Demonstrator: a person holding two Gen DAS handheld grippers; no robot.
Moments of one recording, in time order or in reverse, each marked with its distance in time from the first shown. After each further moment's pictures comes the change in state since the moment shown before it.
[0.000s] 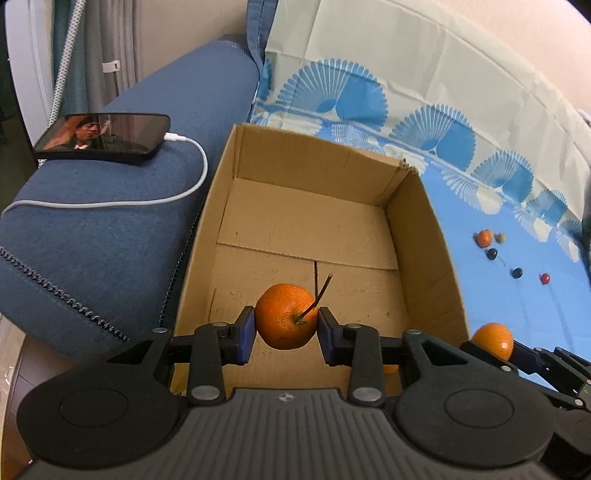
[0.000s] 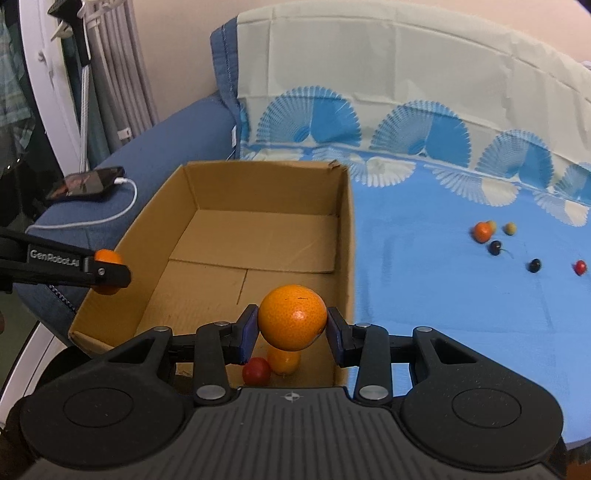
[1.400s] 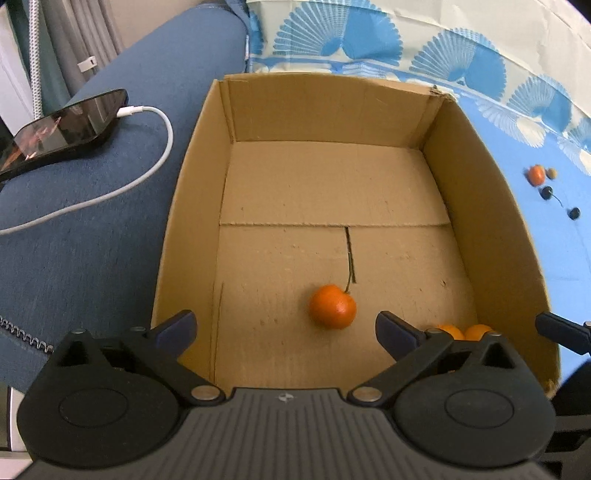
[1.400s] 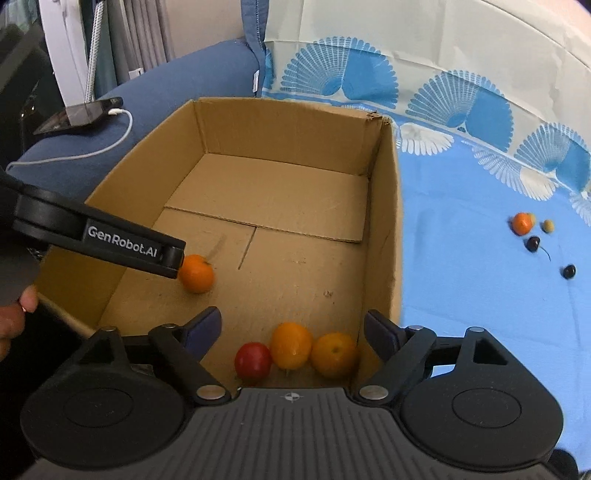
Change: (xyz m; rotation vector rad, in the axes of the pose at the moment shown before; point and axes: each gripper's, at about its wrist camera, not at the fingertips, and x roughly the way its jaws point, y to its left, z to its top) left arm 0.074 -0.025 0.003 0.156 0.128 0.151; right arm 0.059 0.013 -0.003 -0.081 0.125 0.017
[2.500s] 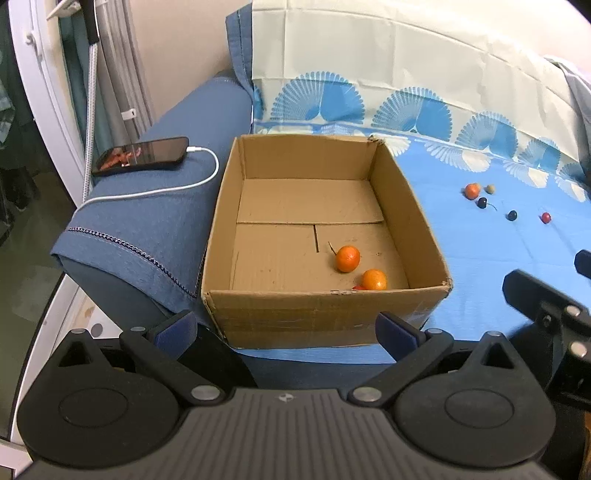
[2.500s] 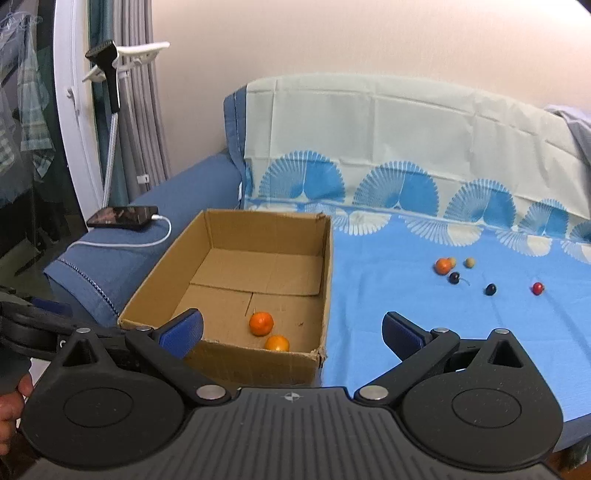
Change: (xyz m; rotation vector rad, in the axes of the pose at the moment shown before) left arm -0.171 -0.018 -0.127 -0.007 -0.229 0.003; right arm -0.198 0.000 -0.077 0.069 -0.356 -0.069
